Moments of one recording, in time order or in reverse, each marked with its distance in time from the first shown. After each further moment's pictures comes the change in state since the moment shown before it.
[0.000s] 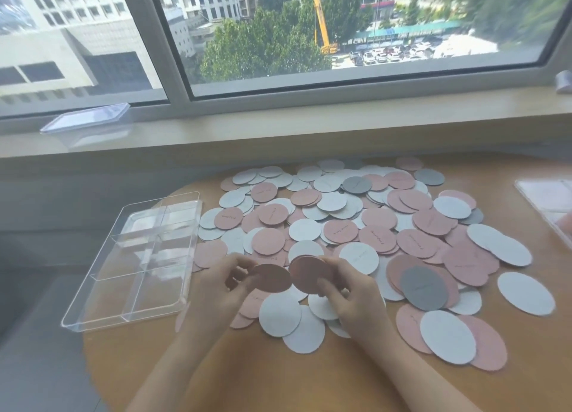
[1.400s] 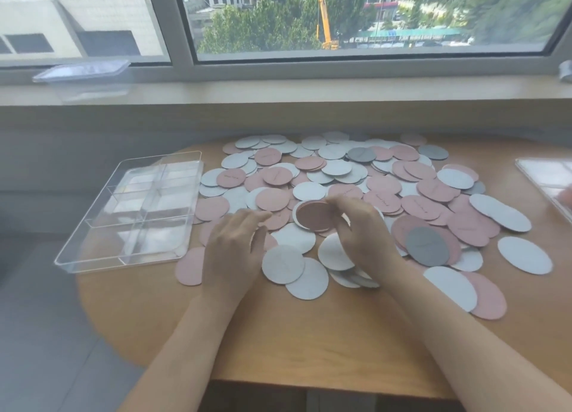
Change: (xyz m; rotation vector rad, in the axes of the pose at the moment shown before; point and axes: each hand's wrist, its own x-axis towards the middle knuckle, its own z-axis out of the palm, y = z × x) left_hand -0.013 -0.042 0.035 0.533 0.281 0.379; right_hand 0.028 0.001 -0.006 -0.453 0.047 -0.273
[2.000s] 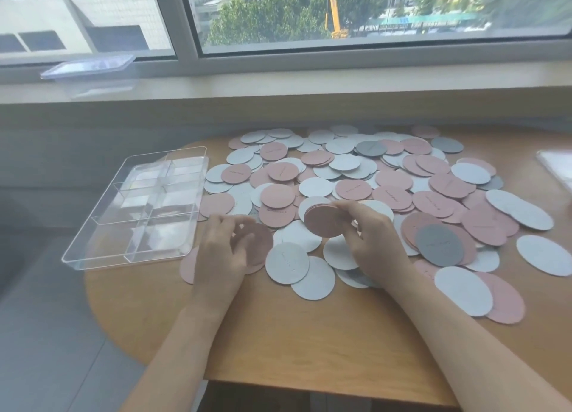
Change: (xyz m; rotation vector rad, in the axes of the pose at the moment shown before) left_hand -0.008 -0.011 -0.014 -0.237 -0.030 -0.305; right_hand -0.013 0.008 0.002 0.093 -0.038 0.007
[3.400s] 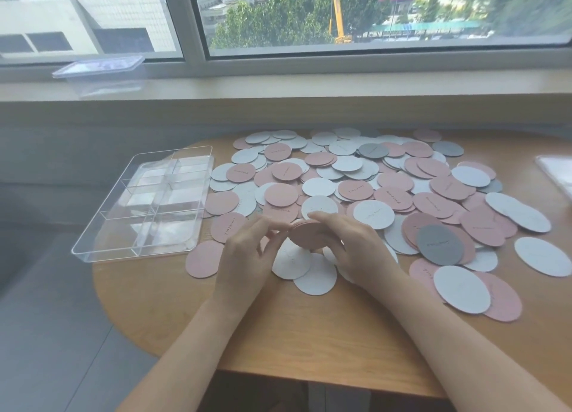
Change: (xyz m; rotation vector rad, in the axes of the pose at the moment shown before) left_hand -0.011 0.028 0.008 -0.129 -0.033 0.255; right_hand -0.006 -0.015 0.015 -0.064 -0.096 -0.228
